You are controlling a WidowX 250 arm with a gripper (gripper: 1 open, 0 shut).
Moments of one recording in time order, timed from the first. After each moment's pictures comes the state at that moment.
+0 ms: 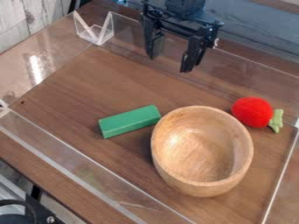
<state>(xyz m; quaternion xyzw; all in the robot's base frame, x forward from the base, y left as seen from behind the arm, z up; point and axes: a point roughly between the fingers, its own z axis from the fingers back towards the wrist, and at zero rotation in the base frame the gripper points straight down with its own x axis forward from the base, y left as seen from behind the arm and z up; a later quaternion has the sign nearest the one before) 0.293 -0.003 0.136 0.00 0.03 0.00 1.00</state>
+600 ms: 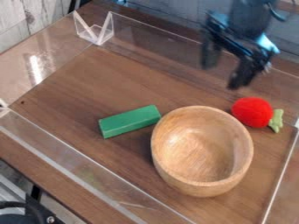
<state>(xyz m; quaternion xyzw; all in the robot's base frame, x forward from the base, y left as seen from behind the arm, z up) 0.314 -0.096 0.111 0.02 0.05 -0.25 0.97</state>
